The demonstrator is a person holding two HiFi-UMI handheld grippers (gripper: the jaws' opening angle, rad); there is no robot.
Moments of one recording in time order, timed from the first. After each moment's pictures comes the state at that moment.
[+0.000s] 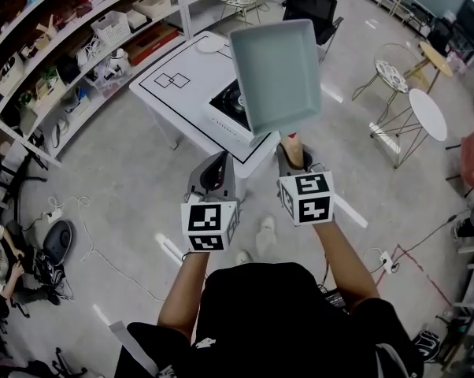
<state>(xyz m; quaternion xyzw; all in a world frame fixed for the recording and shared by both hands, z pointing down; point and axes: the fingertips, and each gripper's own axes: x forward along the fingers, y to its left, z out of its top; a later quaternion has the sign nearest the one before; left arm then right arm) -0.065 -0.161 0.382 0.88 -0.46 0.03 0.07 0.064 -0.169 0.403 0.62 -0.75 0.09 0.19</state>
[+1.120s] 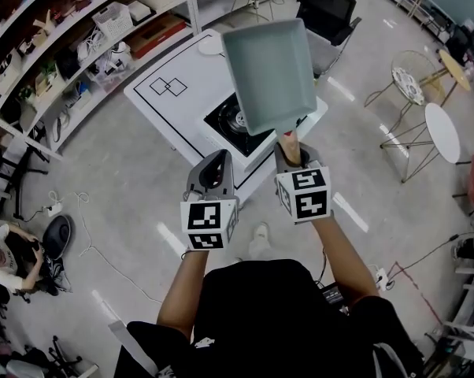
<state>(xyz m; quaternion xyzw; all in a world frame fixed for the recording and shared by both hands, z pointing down) -0.011 -0.292 0.401 0.86 -0.50 0.05 0.08 0.113 -0.307 0.432 0.58 -0.77 0.11 0.23</state>
